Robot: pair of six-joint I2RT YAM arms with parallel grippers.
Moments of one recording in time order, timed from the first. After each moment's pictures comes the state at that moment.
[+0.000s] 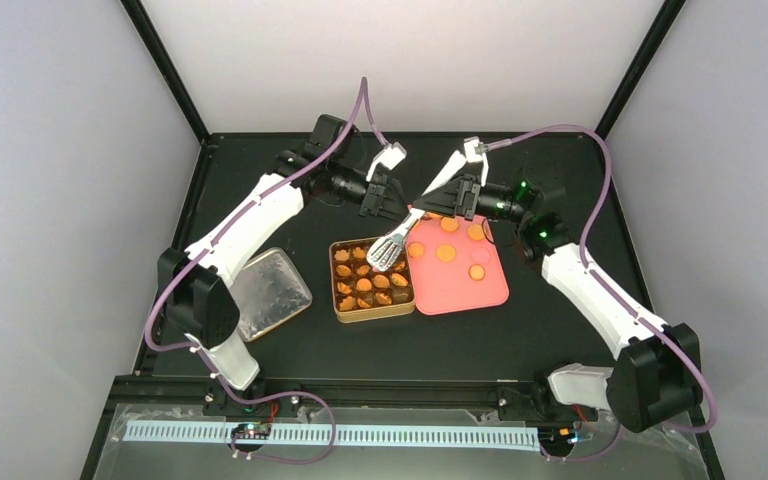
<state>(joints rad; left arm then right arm) -0.50 1.69 1.61 -0.69 1.17 0.07 0.37 1.25 0.95 0.39 -0.97 0.85</state>
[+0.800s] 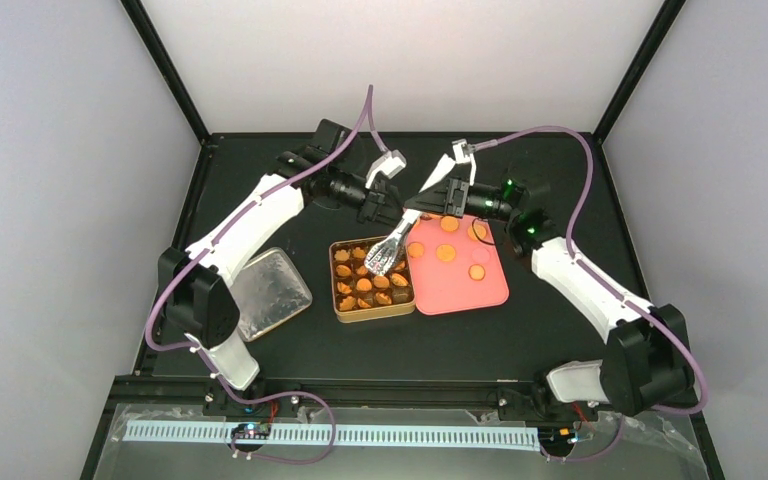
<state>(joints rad) -0.50 1.69 1.60 -0.77 1.10 0.20 0.40 1.33 0.95 0.41 -0.94 0.92</state>
